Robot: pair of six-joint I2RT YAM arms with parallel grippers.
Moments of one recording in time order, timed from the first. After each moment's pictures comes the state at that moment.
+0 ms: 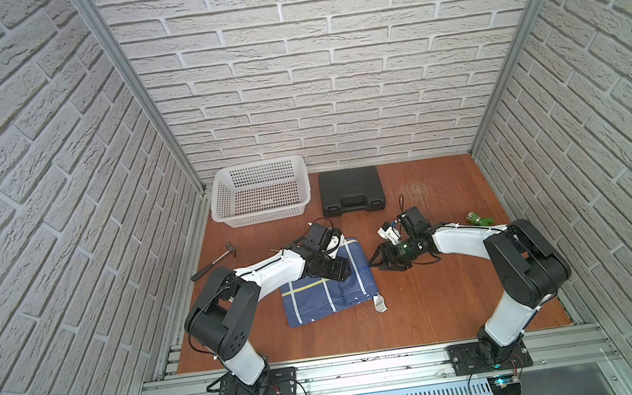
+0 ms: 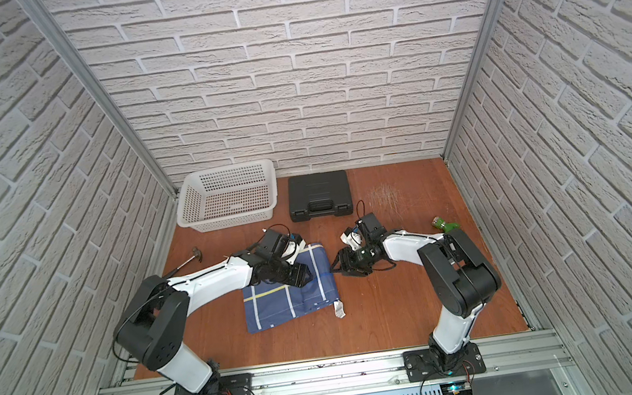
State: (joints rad) left arm -0.67 1.67 0.94 -0.36 0.28 -0.24; right arm 0.33 1.73 0.86 -0.27 -0.72 0.56
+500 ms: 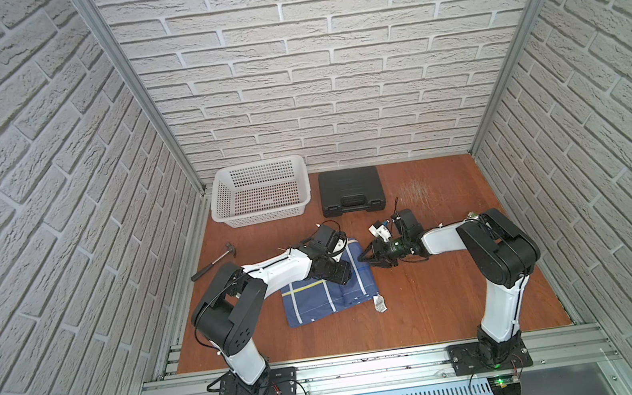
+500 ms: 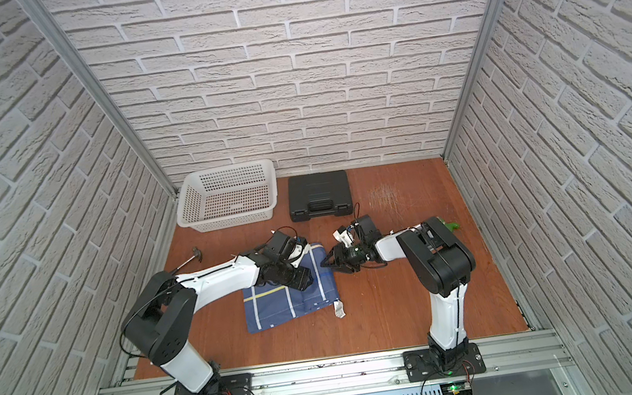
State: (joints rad) left arm -0.70 1.70 0.97 -0.40 0.21 -0.21; right arm 0.33 1.91 0.85 0.12 -0.86 0.74
